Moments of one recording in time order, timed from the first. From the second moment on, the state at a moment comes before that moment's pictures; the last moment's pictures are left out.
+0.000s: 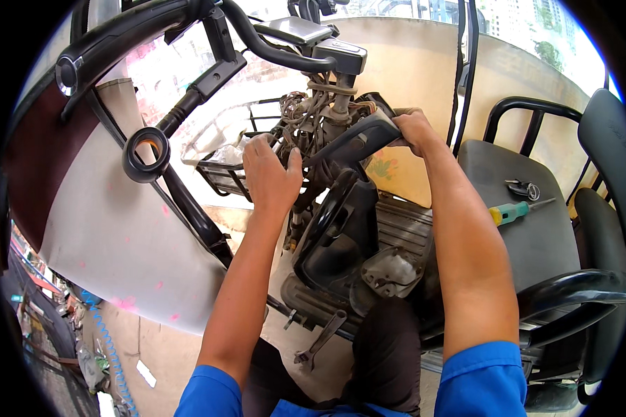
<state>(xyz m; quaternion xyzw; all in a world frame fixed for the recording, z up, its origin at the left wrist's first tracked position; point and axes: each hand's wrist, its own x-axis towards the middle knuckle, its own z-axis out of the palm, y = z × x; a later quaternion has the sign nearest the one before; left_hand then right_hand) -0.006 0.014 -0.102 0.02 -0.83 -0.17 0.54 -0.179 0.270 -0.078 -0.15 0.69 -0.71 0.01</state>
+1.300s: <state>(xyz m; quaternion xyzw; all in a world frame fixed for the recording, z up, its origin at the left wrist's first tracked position) 0.000 0.084 -0.113 -0.17 -0.81 -0.29 0.48 -0.176 0.269 -0.078 -0.15 0.68 -0.72 0.01</state>
